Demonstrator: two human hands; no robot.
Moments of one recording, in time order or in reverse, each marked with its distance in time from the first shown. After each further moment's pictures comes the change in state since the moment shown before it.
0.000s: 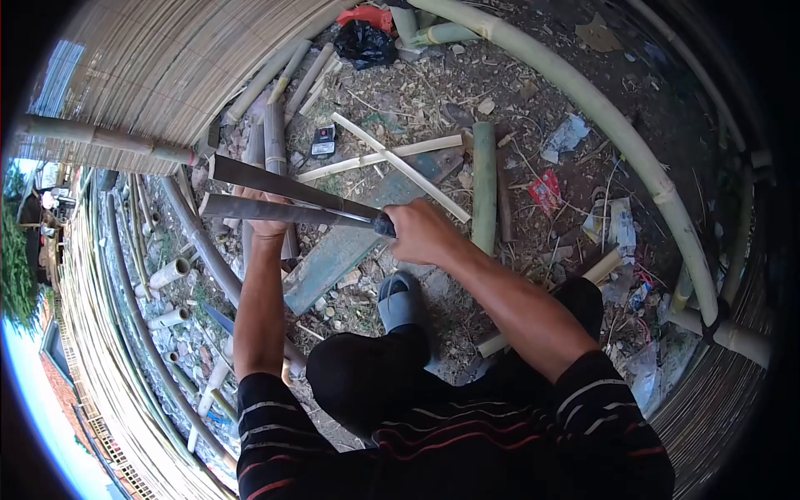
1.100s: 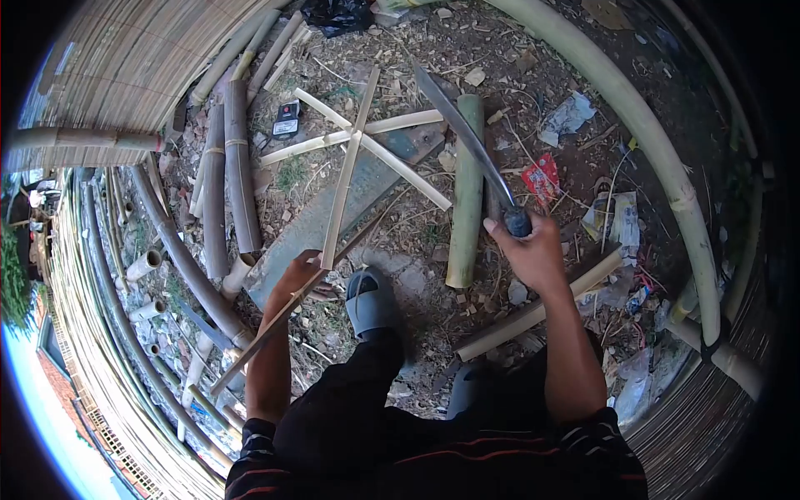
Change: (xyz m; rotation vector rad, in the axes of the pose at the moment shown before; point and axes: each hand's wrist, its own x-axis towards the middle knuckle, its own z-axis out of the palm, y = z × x) left_hand -0.179 0.137 0.005 -0.791 -1.284 -1.251; right_hand -0.130 0.115 -0.060 0.363 0.342 0.683
